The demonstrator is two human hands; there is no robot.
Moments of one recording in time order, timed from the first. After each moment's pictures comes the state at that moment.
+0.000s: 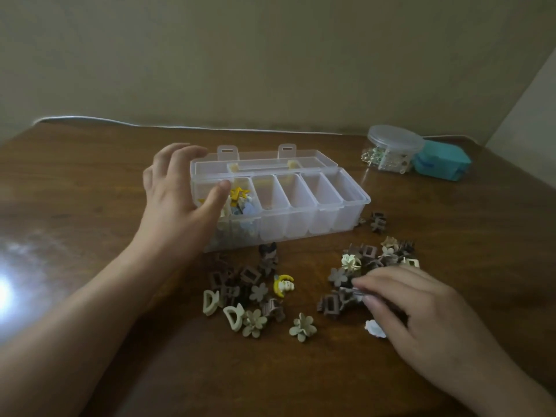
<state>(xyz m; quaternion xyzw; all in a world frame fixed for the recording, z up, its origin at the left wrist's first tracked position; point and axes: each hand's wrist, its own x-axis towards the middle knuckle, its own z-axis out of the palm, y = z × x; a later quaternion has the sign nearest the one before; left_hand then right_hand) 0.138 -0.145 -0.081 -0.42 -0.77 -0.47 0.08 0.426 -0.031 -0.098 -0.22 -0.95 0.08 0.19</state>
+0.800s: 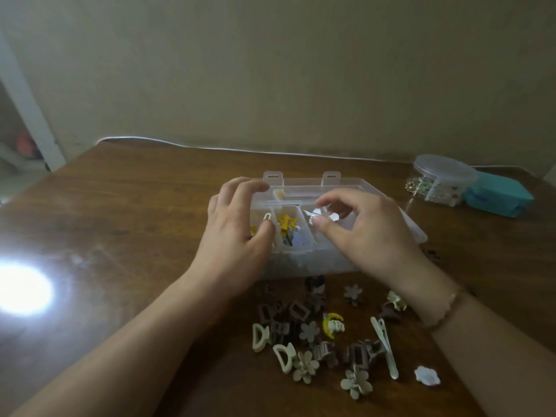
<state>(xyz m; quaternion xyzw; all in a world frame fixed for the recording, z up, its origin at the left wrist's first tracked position) 0.134 -0.145 -0.080 -0.45 -0.76 -0.46 0.02 0.269 -0.001 -0.053 -0.20 -0.91 0.19 0.31</state>
